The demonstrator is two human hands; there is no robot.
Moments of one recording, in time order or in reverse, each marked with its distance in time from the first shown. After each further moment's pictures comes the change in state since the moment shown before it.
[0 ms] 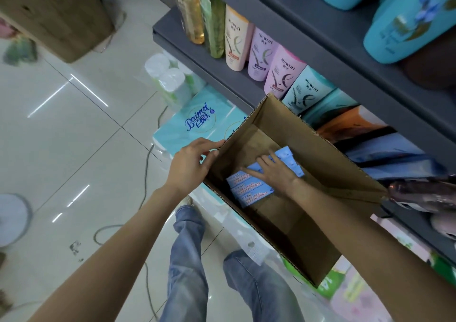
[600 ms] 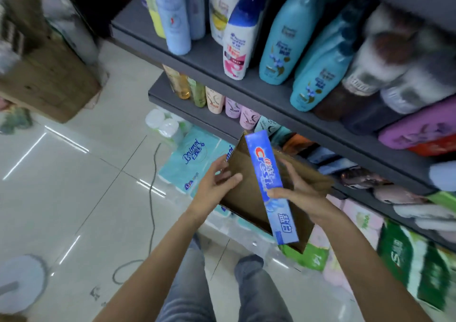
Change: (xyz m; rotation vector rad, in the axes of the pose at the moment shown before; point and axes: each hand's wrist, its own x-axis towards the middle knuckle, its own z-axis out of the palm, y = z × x) left_hand -0.038 0.117 -0.100 -0.764 -0.259 -0.286; right_hand -0.190 0.008 -0.251 2.161 0.381 0.707
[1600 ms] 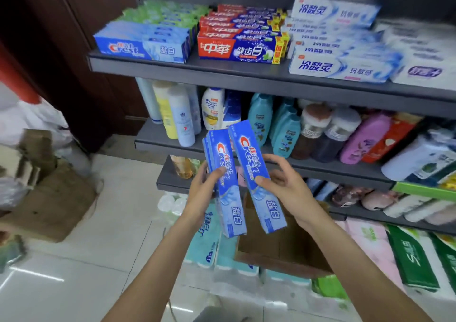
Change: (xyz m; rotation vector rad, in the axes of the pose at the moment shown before) left_hand -0.030 0.147 -0.096 -0.087 -0.162 0.271; right_hand -0.075 -0.141 0.111 0.187 0.437 -0.464
